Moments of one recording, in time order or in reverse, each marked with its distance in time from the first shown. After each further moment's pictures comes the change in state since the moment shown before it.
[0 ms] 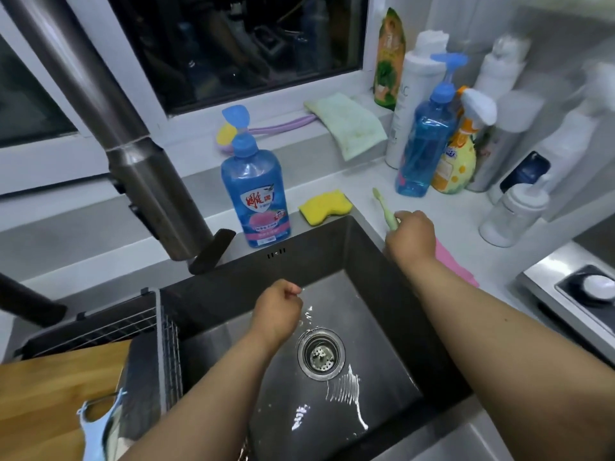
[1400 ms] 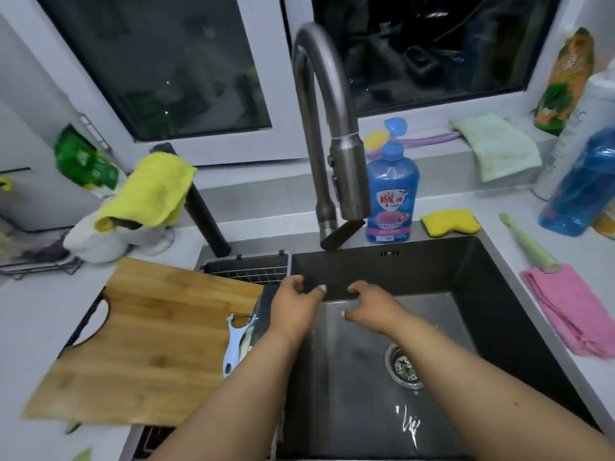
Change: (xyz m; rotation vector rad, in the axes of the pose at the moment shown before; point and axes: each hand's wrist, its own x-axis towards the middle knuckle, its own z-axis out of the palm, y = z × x) left_hand -0.072 -0.055 -0.098 -0.285 0.451 -0.190; right_hand -0.165 -0.124 0.065 0.068 -0.873 -0.452
